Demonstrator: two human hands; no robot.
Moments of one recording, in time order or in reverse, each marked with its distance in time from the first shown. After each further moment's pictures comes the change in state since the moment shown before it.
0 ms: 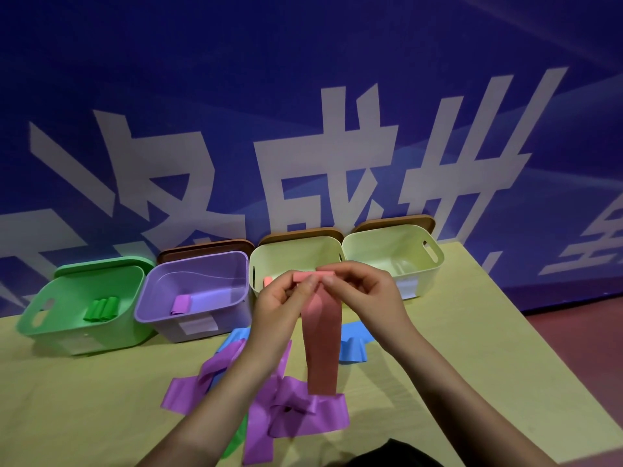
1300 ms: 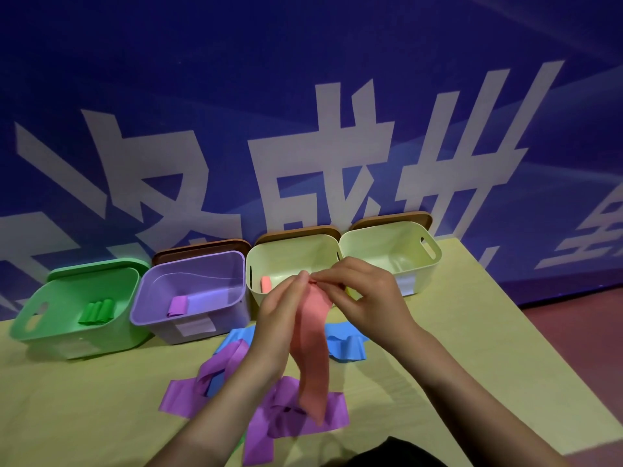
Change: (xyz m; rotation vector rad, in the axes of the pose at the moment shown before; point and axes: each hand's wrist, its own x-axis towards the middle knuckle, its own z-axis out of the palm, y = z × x) left_hand -0.002 -0.004 0.007 -0.138 0.078 -0.181; right_hand 0.011 0.019 -0.011 -0.618 -0.018 -0.585
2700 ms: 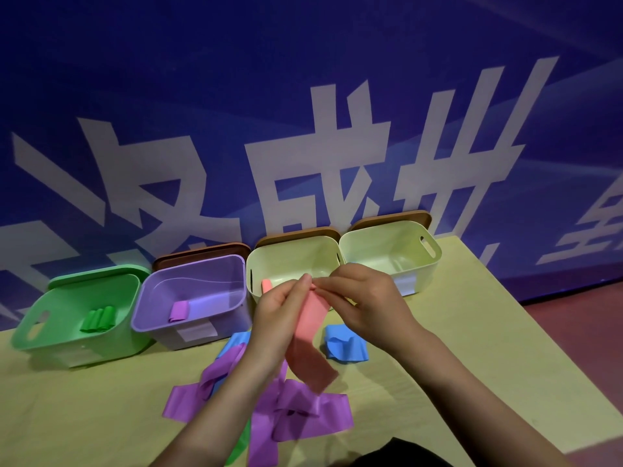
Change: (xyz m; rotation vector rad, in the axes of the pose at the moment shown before) left_hand 0.004 0.006 0.001 0.238 0.032 0.019; right_hand -0.001 0.005 0.002 -0.196 0.005 -0.143
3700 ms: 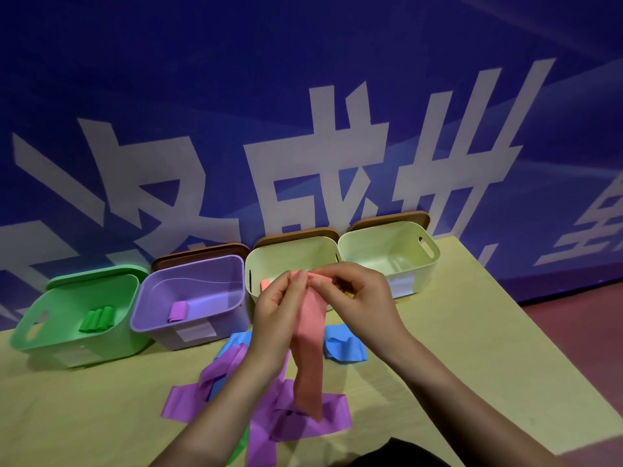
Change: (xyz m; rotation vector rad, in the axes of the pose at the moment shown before) left_hand -0.004 0.003 0.002 -0.119 -0.024 0.102; right_hand 0.007 -0.029 -0.003 0.524 0.011 0.571
